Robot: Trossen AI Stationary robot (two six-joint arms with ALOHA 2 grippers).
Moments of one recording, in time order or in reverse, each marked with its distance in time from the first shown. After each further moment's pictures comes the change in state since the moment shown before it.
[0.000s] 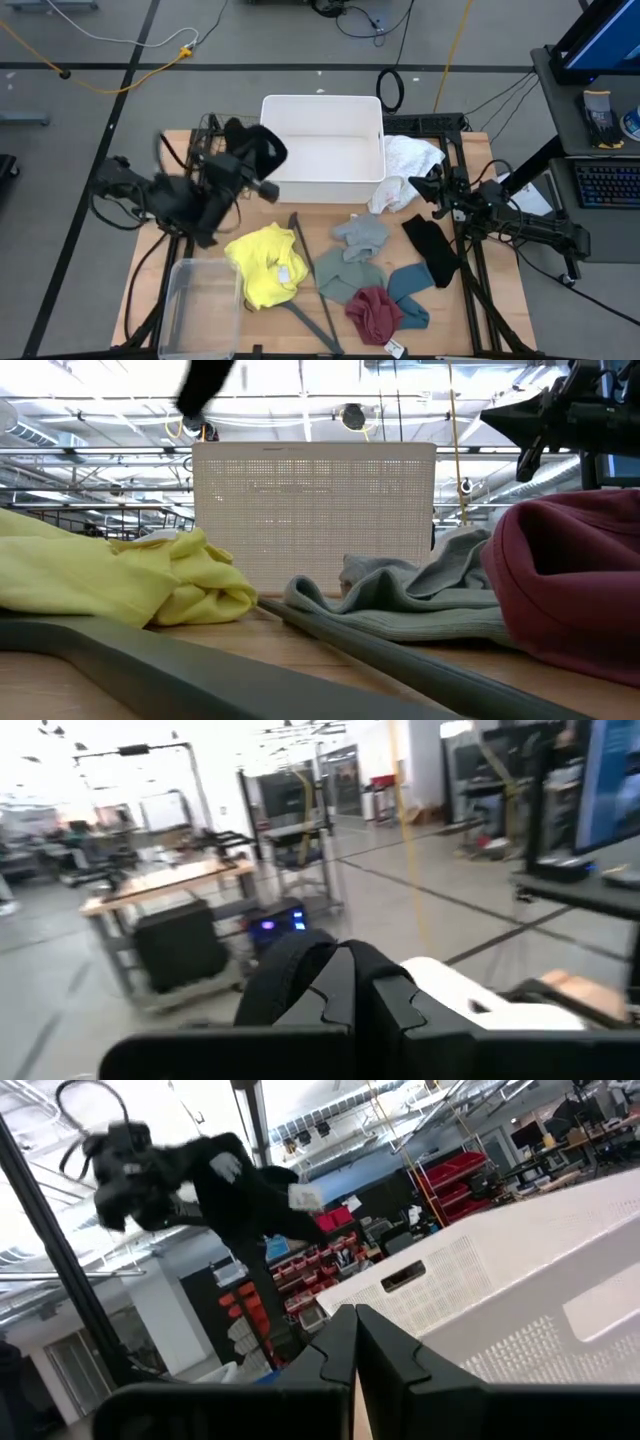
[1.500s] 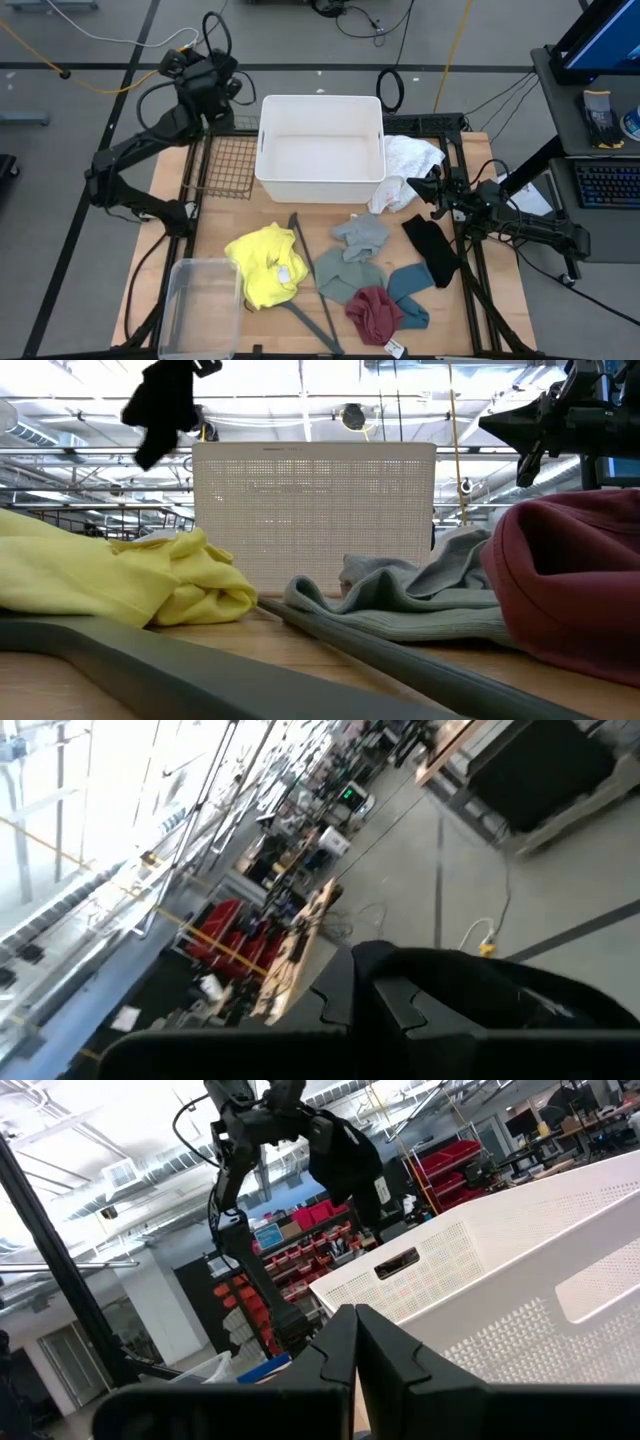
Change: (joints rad) left arm 0.891 -0.054 0.000 -0.296 0.001 0.501; right arm 0.000 0.000 0.000 -0.031 0.001 -0.001
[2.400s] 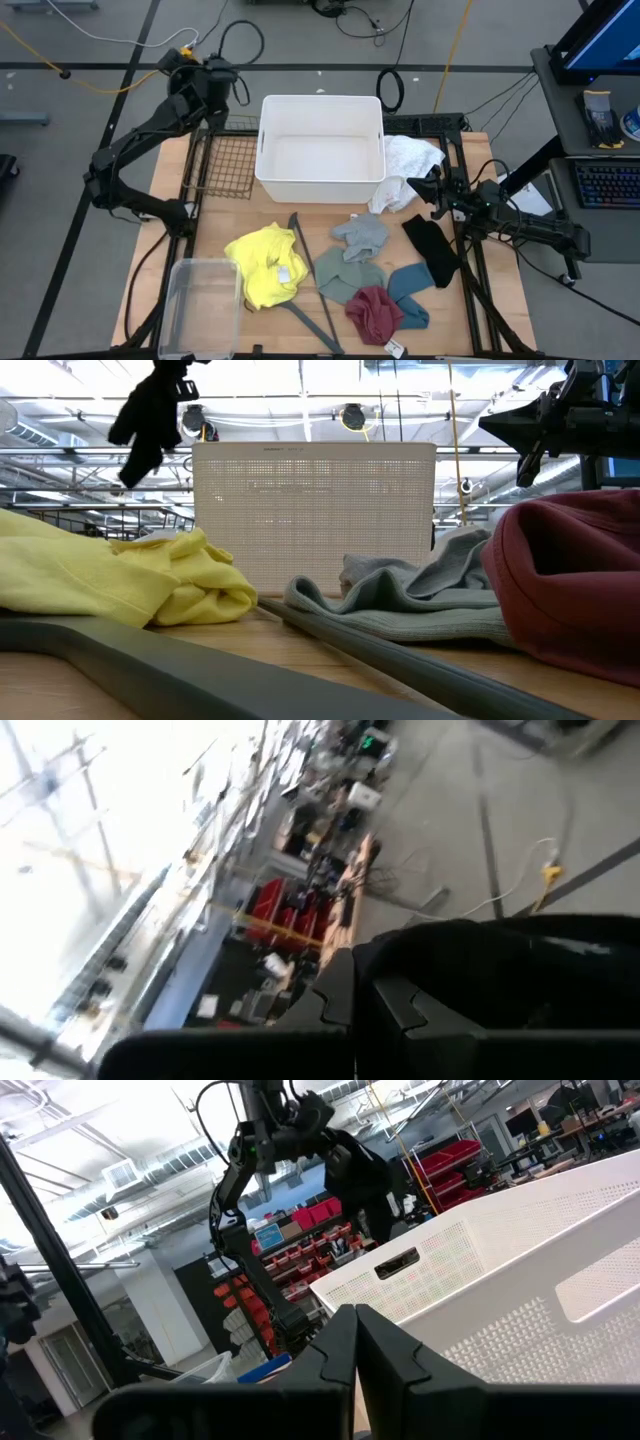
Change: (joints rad) left arm 0.144 0.000 0.000 -0.551 0.049 -0.301; right arm 0.000 0.000 0.000 0.000 0.000 0.003
